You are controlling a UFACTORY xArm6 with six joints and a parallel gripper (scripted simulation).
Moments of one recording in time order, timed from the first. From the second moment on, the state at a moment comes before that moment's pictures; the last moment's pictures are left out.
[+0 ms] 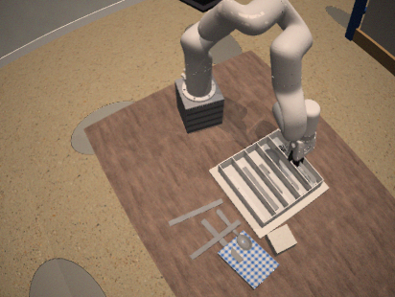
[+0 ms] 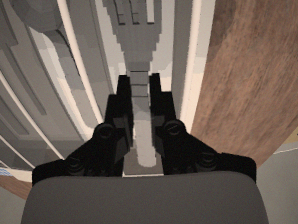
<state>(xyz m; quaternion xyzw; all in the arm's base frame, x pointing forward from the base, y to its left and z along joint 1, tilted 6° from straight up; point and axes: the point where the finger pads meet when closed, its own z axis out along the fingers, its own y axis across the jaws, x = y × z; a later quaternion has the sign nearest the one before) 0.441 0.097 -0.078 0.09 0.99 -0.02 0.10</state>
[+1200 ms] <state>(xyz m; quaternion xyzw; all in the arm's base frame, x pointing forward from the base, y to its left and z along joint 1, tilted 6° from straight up) 0.443 0.096 -0.097 0.09 0.99 -0.02 0.10</state>
